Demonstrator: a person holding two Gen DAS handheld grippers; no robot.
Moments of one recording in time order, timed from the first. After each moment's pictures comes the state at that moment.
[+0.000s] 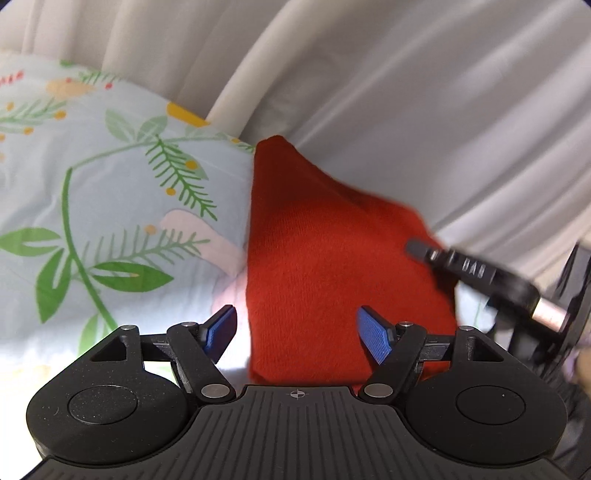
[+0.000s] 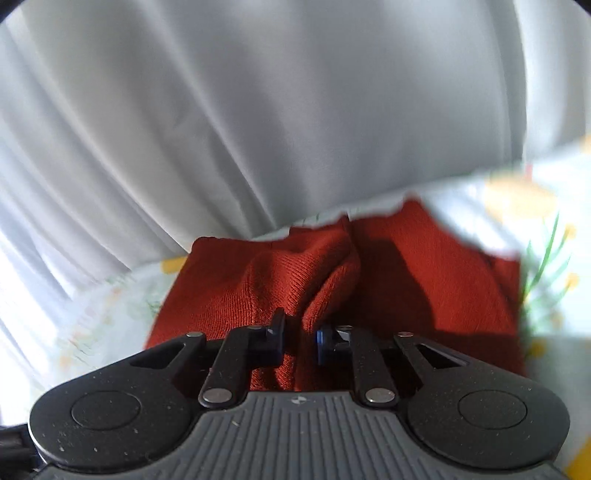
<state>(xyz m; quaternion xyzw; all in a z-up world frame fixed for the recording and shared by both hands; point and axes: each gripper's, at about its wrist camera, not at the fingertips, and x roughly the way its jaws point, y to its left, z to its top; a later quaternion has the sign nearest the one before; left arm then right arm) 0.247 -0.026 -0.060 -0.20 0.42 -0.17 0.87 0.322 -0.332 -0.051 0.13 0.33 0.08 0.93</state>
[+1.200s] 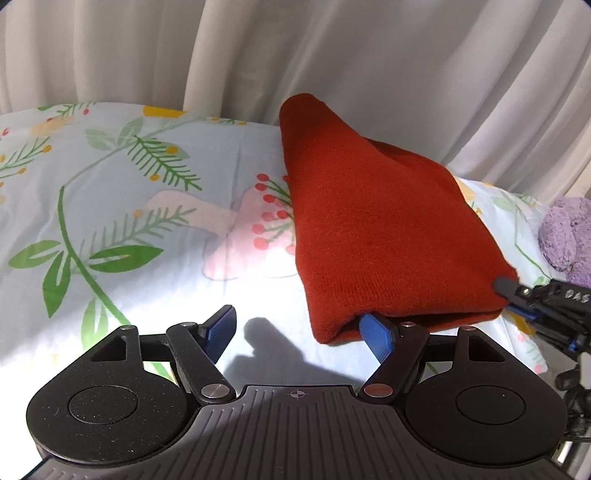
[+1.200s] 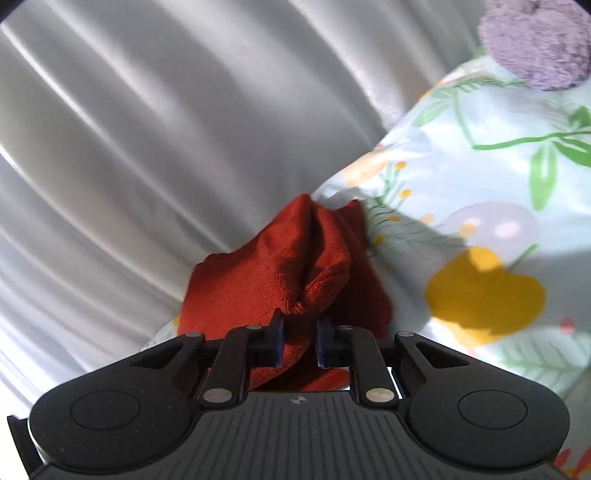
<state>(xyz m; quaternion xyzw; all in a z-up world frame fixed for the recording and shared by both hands) 0.226 -0.073 -0.070 -0.07 0.44 -0.16 0.88 0.184 -0.415 -0.095 0.37 0.30 -0.01 0.88</state>
